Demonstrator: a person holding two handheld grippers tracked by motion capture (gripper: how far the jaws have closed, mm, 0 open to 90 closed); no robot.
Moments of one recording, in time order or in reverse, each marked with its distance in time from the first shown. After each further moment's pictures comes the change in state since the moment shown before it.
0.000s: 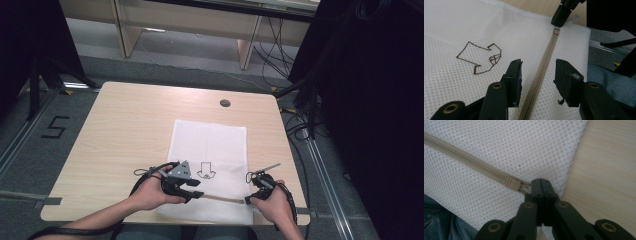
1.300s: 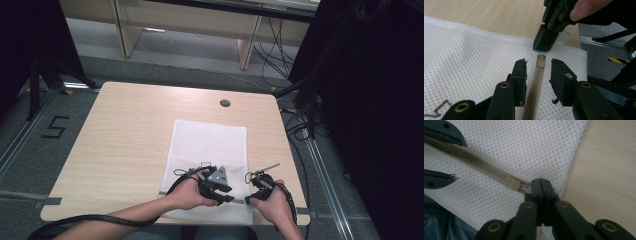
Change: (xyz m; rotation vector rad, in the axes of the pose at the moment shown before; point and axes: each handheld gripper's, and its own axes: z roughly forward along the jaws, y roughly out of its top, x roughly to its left) left arm -0.023 0.042 0.082 0.020 -0.068 0.082; right arm 0.004 -0.001 -0.003 0.039 -0.013 0.018
